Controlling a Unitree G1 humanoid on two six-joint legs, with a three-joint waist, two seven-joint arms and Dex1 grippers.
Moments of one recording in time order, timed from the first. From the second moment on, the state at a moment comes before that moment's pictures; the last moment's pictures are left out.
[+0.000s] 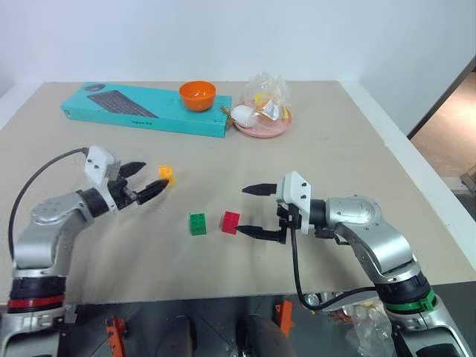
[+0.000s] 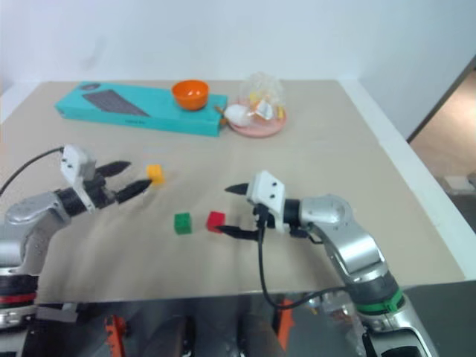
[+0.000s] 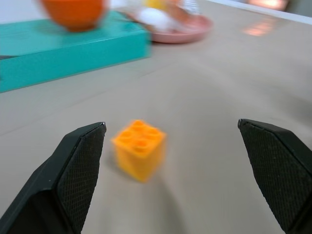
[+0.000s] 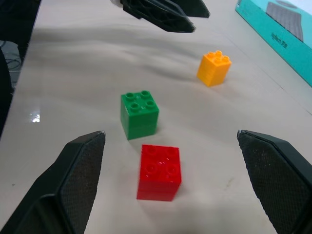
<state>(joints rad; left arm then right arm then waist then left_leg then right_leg) -0.34 0.56 0.24 -0.01 -0.41 0.40 -0.74 -0.47 -0.58 0.20 -0.29 0.31 0.41 0.98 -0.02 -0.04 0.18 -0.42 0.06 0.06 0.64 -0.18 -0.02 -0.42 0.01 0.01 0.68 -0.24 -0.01</state>
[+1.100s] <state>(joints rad) -0.30 0.22 0.09 -0.07 -0.18 0.39 -0.20 -0.48 -0.61 0.19 -0.27 0.29 0.40 0.98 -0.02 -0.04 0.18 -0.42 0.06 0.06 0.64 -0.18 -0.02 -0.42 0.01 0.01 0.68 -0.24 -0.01</state>
